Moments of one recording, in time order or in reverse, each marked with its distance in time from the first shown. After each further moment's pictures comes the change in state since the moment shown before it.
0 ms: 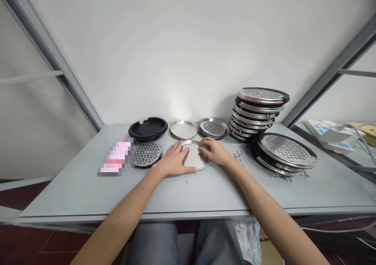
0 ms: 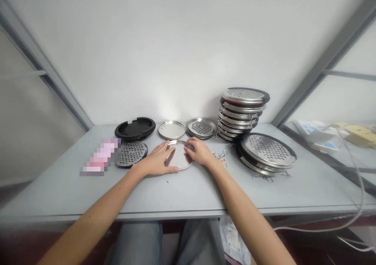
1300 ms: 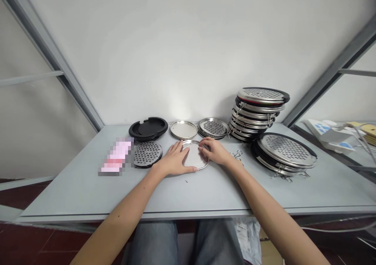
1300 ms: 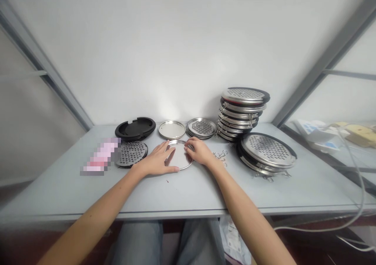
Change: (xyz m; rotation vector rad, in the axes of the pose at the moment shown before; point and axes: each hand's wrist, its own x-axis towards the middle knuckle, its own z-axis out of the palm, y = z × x) left_hand -0.001 0.001 -0.002 -0.005 -0.012 -0.006; right_hand -0.001 0.004 0.002 -0.004 0.011 -0.017
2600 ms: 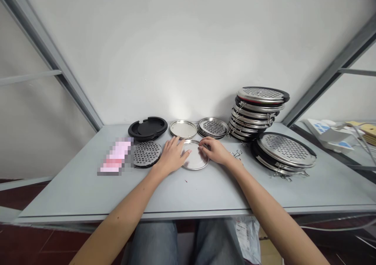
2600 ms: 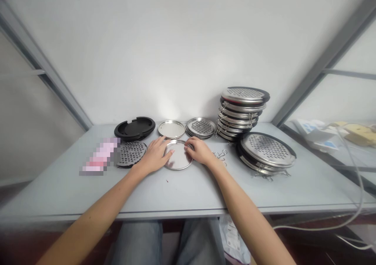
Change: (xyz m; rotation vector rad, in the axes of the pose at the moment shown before) left_hand 0.006 0.002 0.004 0.104 0.332 -0.084; right_hand 0.000 0.000 -0.001 0.000 0.001 -0.023
